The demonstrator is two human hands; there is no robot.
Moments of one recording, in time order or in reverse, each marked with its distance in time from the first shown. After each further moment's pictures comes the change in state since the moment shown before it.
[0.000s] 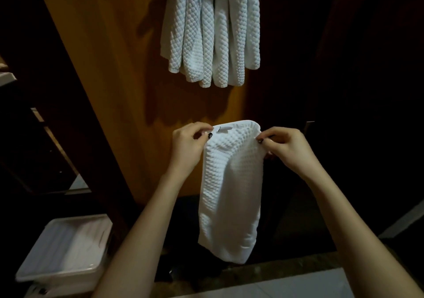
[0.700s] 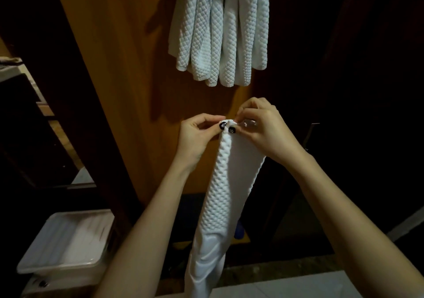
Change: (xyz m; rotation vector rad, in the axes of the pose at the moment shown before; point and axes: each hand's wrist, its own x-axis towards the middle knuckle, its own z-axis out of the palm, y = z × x) left_hand 0.003 0.026 -0.012 -0.789 -0.104 -0.271; right_hand 0.018 -0.068 0.028 -0.359 -0.053 -0.470
